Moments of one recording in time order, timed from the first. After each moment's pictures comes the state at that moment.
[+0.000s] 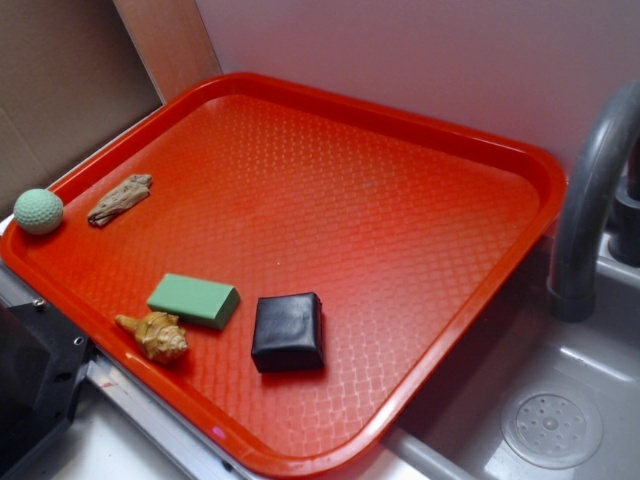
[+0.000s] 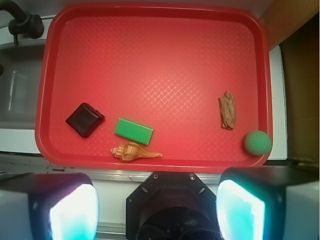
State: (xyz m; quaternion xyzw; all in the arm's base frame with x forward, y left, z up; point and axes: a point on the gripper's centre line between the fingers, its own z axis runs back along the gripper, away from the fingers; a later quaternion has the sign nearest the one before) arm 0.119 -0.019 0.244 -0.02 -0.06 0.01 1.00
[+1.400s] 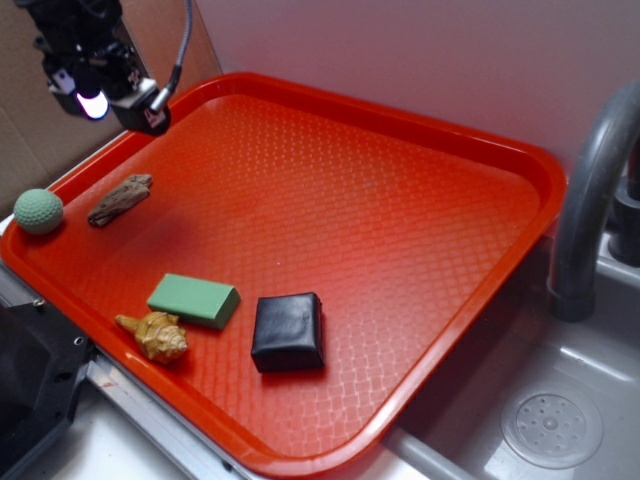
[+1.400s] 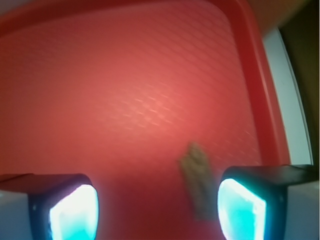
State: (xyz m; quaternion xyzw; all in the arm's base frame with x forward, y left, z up) arm 0.208 0.087 0.092 0.01 -0.06 0.13 0.99
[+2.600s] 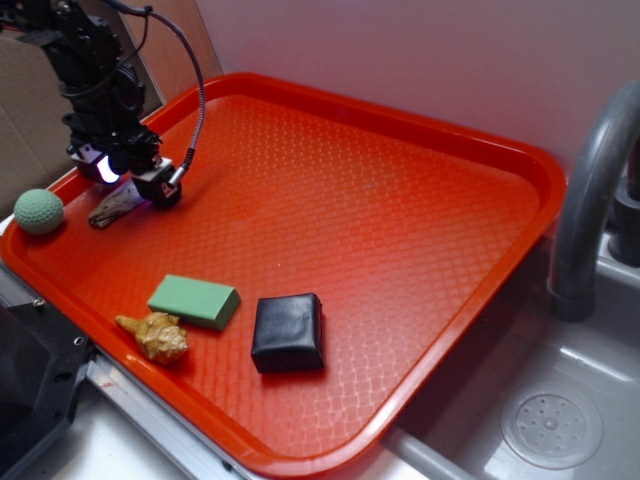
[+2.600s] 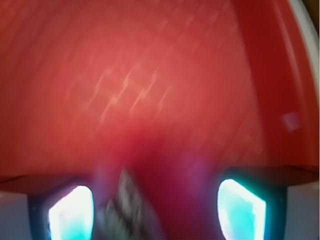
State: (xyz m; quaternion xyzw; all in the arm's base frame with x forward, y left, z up) arm 0.203 0.121 0.010 0.09 0.00 0.13 0.99
